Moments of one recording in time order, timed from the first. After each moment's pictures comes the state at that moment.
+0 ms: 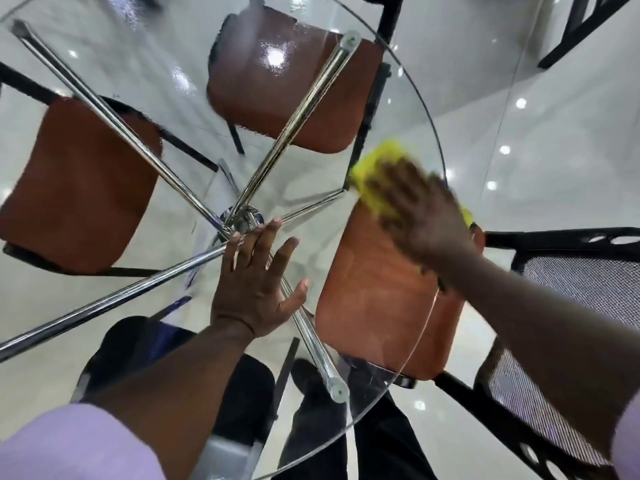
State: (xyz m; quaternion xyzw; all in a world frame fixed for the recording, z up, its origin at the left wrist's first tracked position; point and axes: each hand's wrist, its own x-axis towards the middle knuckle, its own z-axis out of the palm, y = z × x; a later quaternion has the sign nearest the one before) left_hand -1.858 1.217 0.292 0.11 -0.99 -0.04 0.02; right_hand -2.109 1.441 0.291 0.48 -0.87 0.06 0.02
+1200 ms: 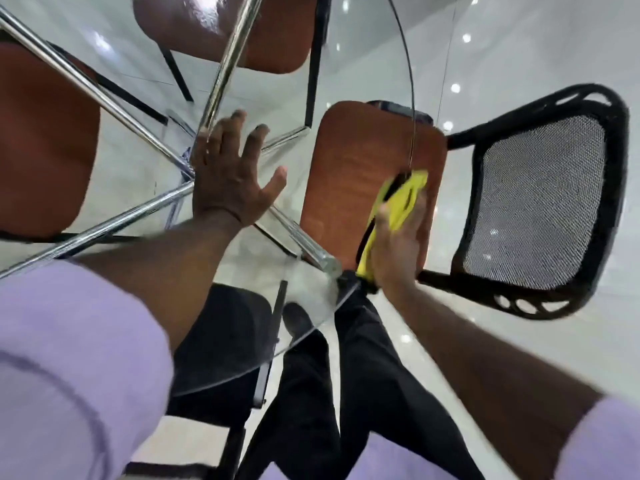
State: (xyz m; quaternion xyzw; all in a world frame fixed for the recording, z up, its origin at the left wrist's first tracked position) left_hand -1.858 1.216 0.294 0.12 -0.99 -0.06 -0.01; right_hand -1.856 1.481 0.319 -0.15 -0.85 0.48 -0.14
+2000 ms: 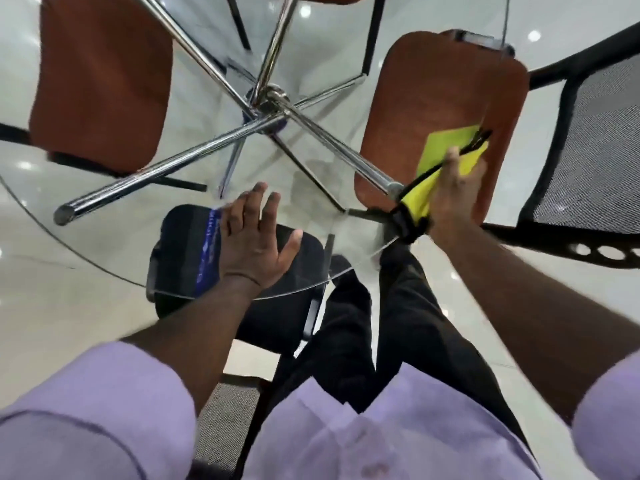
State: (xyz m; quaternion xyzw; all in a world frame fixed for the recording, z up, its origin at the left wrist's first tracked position) left_hand -1.611 1.227 0.298 0.15 -0.98 -0.06 -0.06; right_hand -1.813 1.456 0.331 -0.30 -0.79 0.51 -0.12
